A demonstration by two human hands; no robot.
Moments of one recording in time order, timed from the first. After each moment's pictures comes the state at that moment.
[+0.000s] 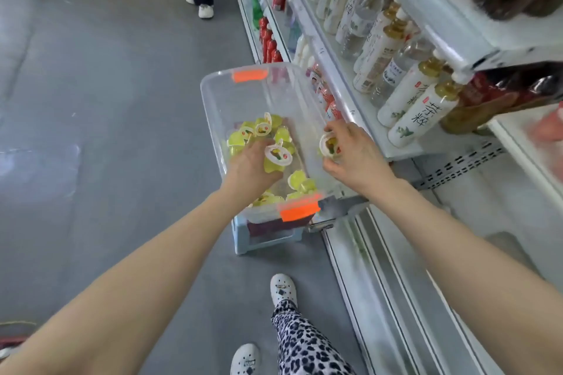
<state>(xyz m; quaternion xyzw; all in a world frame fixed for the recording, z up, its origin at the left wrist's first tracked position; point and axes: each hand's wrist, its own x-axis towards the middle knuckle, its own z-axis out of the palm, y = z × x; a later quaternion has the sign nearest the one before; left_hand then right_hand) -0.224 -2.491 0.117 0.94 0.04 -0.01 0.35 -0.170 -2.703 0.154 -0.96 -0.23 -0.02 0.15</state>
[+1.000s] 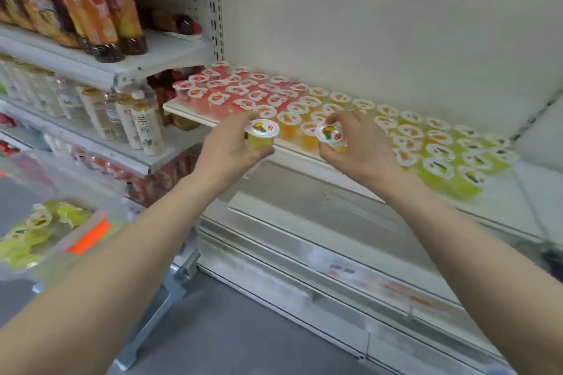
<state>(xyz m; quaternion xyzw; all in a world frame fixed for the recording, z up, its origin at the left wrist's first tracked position) -0.441 -2.817 0.302 0.84 -0.42 0.09 0.34 -0.598 -3.002 0.324 -0.94 0.16 -0.28 0.09</state>
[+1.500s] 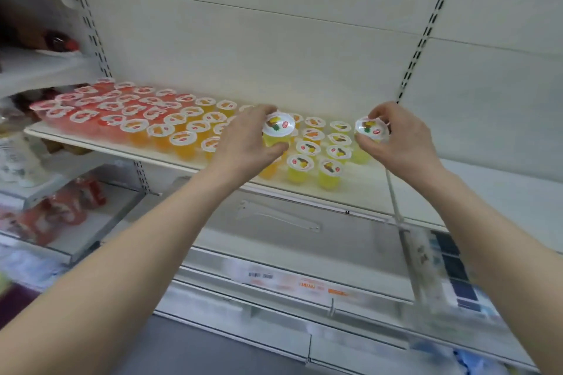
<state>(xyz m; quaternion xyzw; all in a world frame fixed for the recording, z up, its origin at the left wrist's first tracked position) -0.620 -3.013 0.344 0.77 -0.51 0.07 0.39 -0.827 -3.193 0.364 -0.88 0.33 -0.34 0.08</state>
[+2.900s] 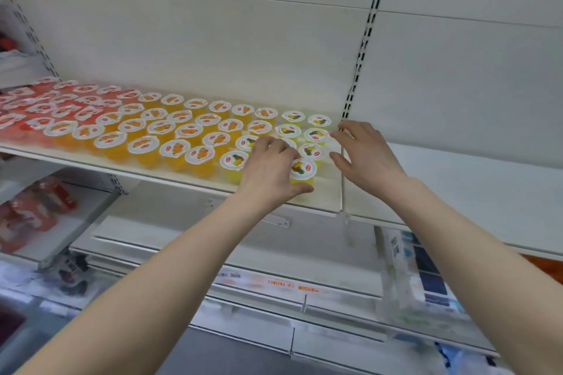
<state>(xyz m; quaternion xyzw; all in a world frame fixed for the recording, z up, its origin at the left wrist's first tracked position) -0.732 -3.138 0.286 0.79 -0.57 0.11 0.19 -0.884 -3.282 0.309 -0.95 0.26 -0.18 -0.05</state>
